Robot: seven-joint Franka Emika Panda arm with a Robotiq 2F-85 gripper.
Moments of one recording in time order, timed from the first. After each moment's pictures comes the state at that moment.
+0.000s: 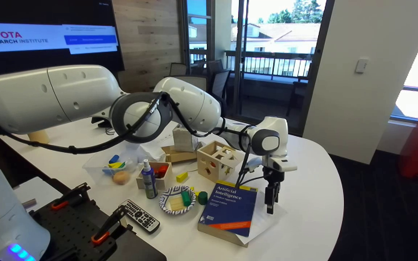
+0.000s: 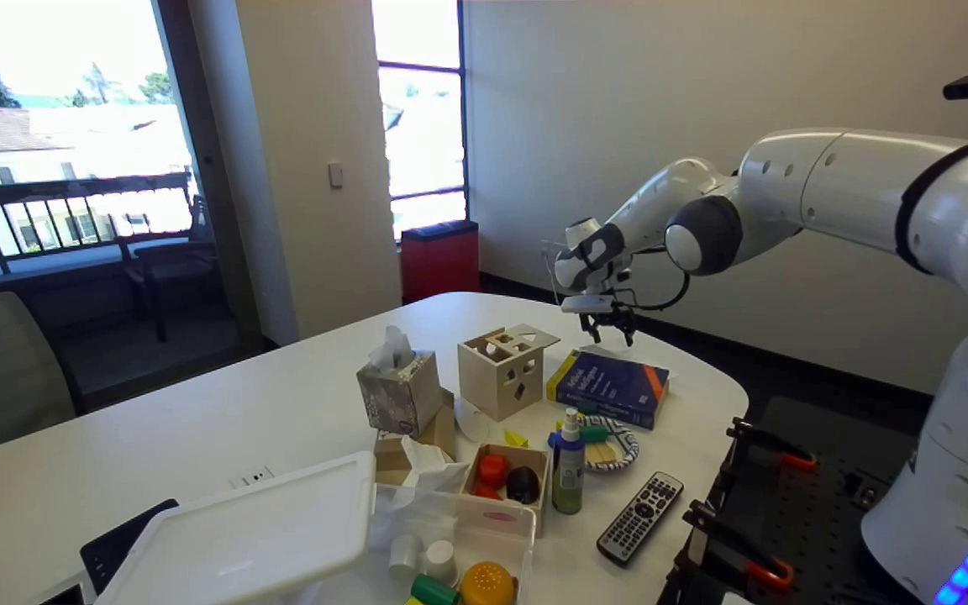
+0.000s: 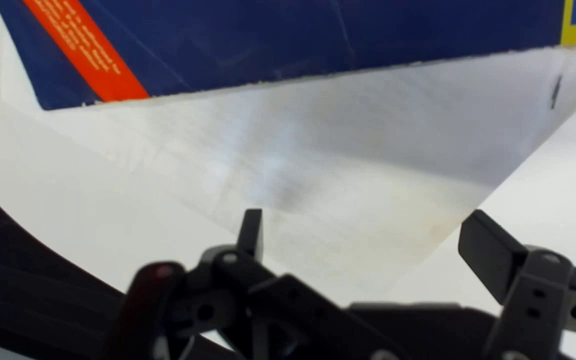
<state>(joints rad) -0.50 1.47 -0.31 -0.72 0.01 2.05 1.00</state>
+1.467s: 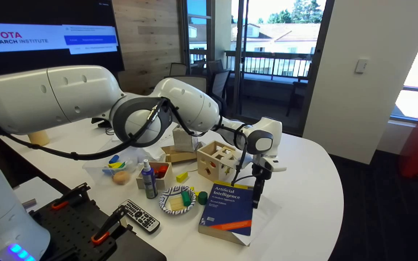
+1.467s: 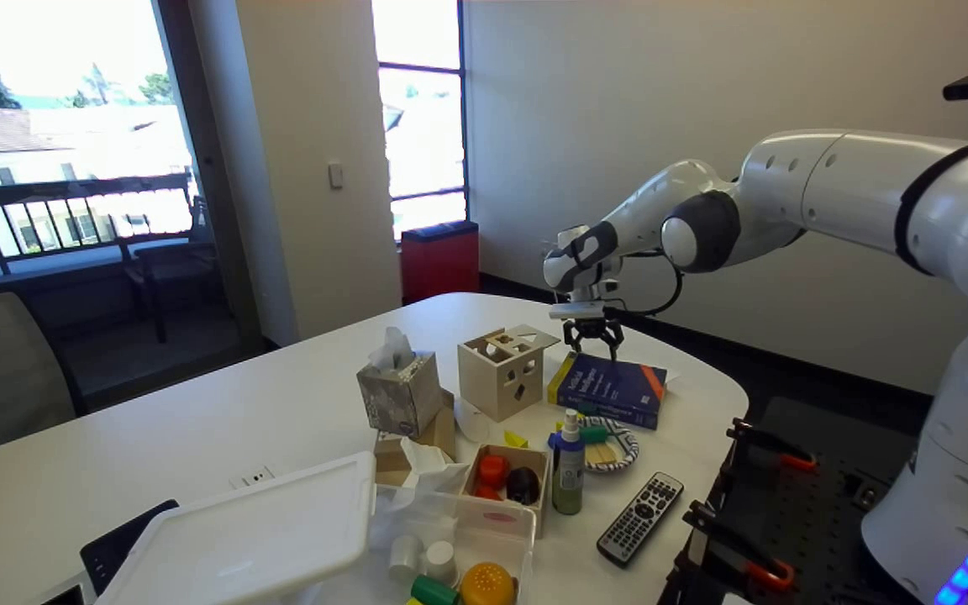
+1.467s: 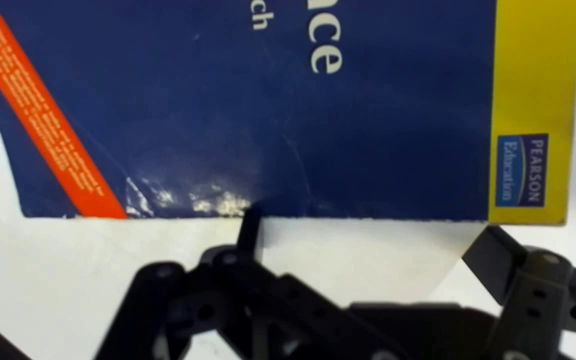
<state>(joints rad) -0.51 1.47 -0.17 -0.72 0.02 1.99 0.88</state>
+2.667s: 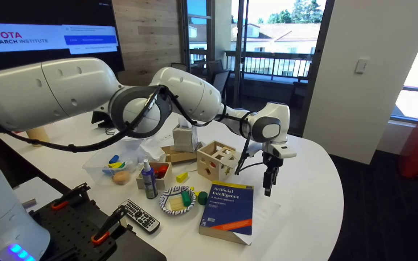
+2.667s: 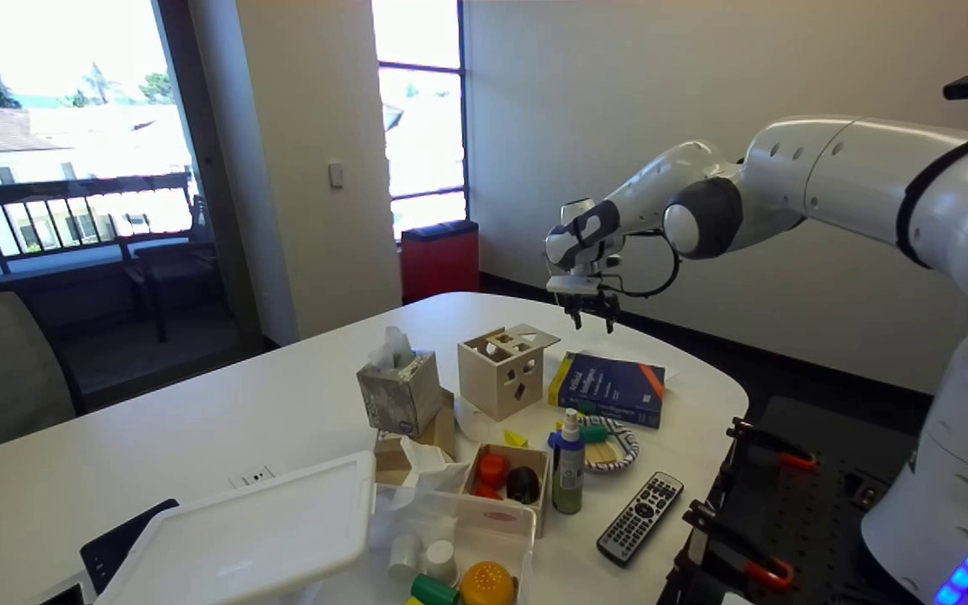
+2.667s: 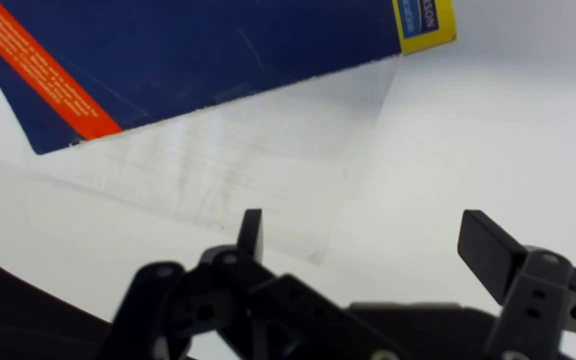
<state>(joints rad) -0.51 1.41 -0.22 -0.70 0.04 2.04 0.99</state>
